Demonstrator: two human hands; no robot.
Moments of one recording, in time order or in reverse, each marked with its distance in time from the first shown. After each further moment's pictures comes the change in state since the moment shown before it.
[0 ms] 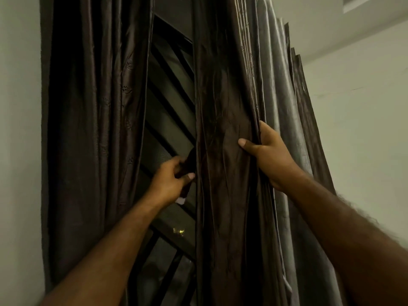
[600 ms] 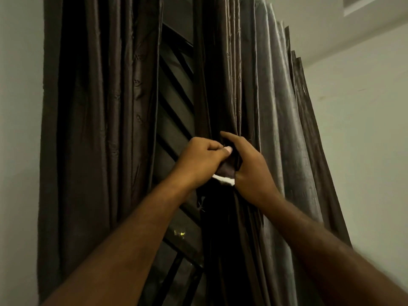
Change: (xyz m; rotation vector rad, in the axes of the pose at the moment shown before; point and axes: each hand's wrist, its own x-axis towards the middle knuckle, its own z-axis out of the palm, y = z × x) left_hand -0.018 0.086 0.019 -0.048 -0.084 0.129; right_hand -0.021 0.023 0.033 -0.473 0.008 -0.390
